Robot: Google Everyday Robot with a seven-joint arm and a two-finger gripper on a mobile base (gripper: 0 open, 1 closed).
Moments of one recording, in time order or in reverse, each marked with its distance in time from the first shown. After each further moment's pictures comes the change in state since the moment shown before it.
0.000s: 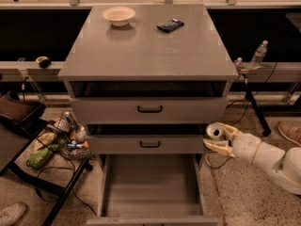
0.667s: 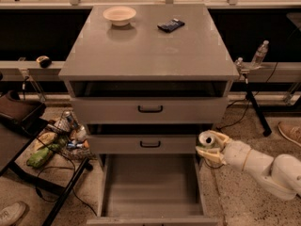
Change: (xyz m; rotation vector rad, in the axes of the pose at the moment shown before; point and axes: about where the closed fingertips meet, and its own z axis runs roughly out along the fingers) arm 0.024 0.027 0.019 -0.035 -0.015 0.040
